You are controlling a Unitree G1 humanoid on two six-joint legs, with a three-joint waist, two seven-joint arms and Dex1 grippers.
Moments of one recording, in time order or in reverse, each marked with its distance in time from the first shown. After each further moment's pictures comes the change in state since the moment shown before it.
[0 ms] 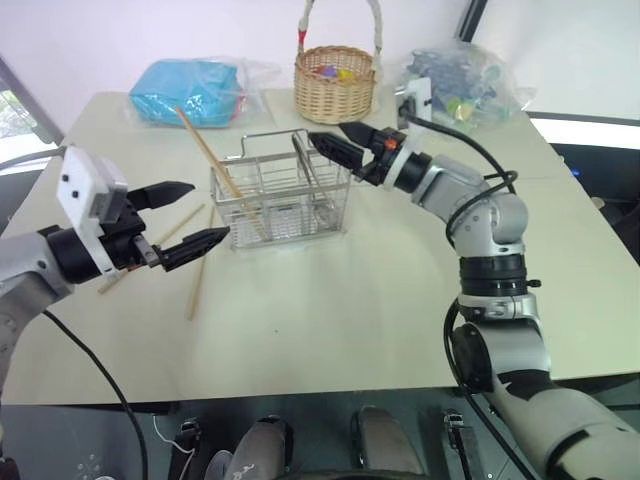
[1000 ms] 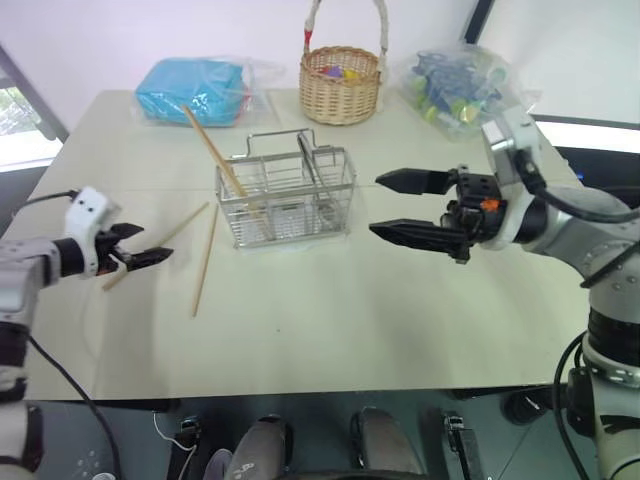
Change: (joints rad) left arm -0.399 -0.023 -0.449 1.137 0.632 -0.372 -0.321; right arm 0.299 -0.466 -0.067 -0.575 0.404 0.254 0.252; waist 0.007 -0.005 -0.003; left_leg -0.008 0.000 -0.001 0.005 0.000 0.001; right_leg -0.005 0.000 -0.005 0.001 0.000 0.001
